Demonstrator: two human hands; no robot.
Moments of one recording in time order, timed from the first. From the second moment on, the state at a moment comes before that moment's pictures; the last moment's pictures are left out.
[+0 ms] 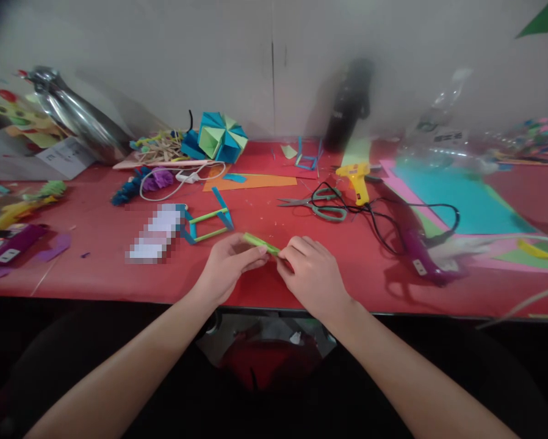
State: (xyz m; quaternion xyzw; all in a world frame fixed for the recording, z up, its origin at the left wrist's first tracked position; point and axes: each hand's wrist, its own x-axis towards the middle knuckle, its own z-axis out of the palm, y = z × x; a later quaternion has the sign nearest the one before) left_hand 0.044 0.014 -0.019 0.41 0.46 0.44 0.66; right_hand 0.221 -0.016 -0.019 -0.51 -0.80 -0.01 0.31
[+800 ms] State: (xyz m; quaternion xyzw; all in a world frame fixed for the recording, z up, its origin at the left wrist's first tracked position) left_hand 0.046 0.015 -0.025 0.45 0.45 0.46 0.62; right_hand 0.216 -0.018 -0.021 -0.53 -0.79 0.04 0.32
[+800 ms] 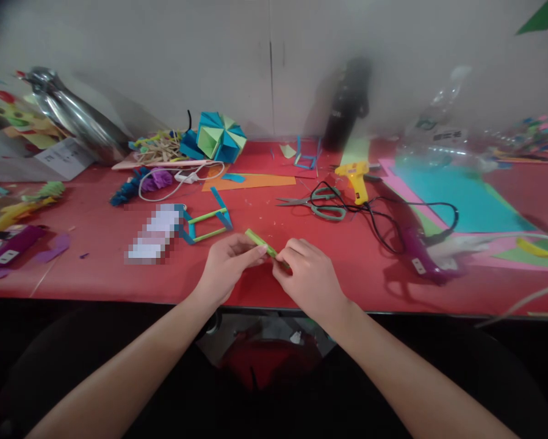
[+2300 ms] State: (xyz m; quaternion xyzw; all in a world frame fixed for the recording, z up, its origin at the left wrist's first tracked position) left_hand 0.044 0.016 -0.019 0.56 0.42 0.41 0.59; right_hand 0.224 -0.012 0.000 -0.56 -0.73 0.22 0.32
